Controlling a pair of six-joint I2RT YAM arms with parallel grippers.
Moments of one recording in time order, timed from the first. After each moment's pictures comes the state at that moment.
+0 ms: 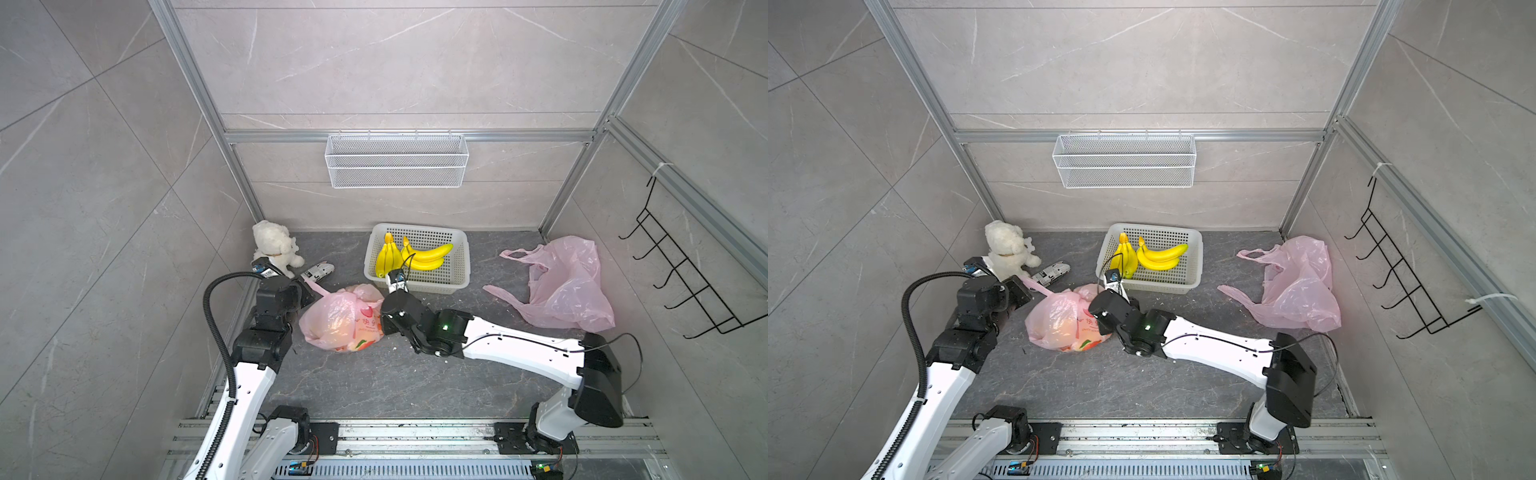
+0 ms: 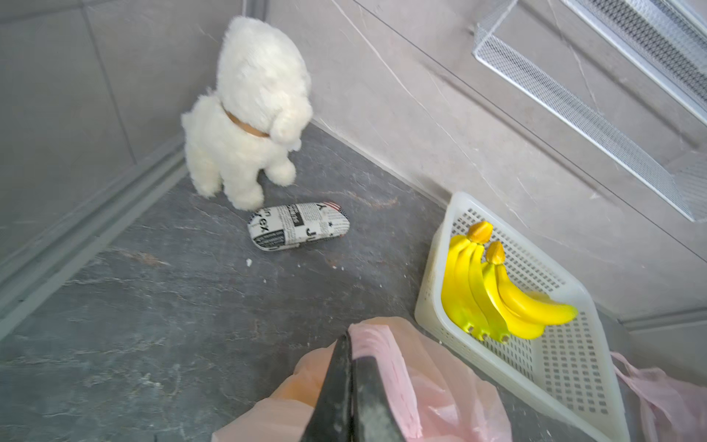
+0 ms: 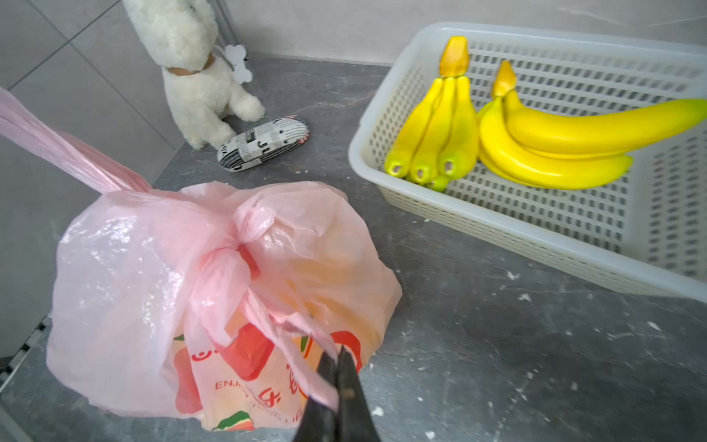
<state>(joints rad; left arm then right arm) -0.10 0.85 0.93 -0.53 -0.21 -0.56 1.12 1.70 1.43 -0.41 0.46 0.55</state>
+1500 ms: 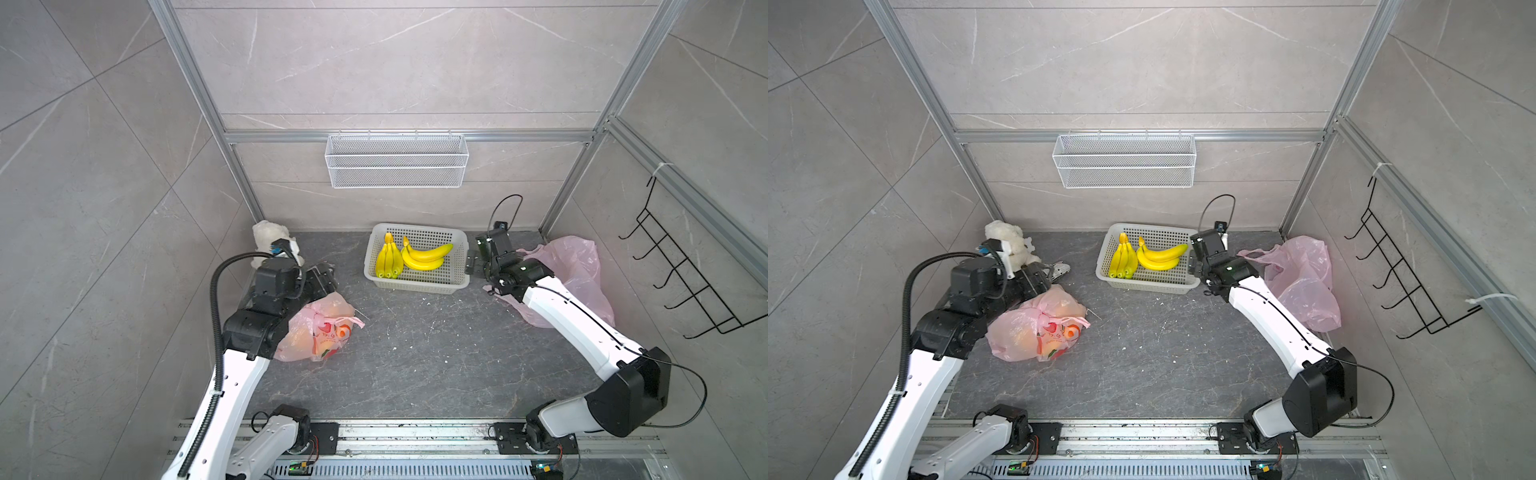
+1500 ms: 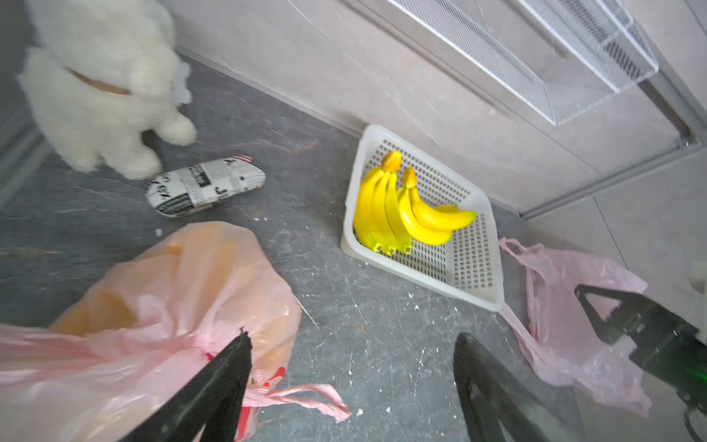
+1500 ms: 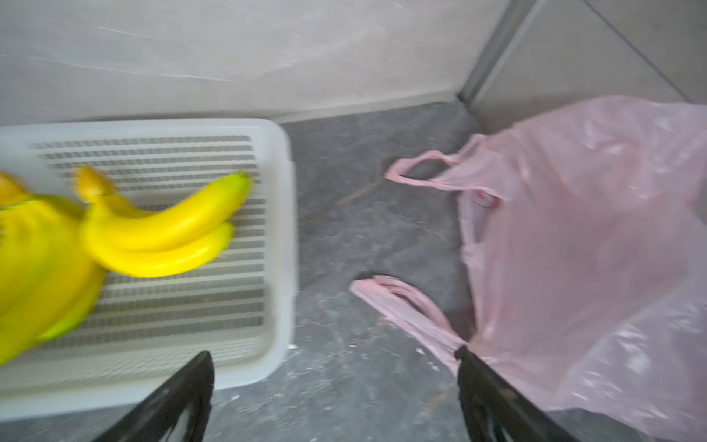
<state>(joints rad) -0.32 0.97 1.17 -0.73 0.01 -0.57 0.36 1.48 1.33 -0.72 0.54 0.42</state>
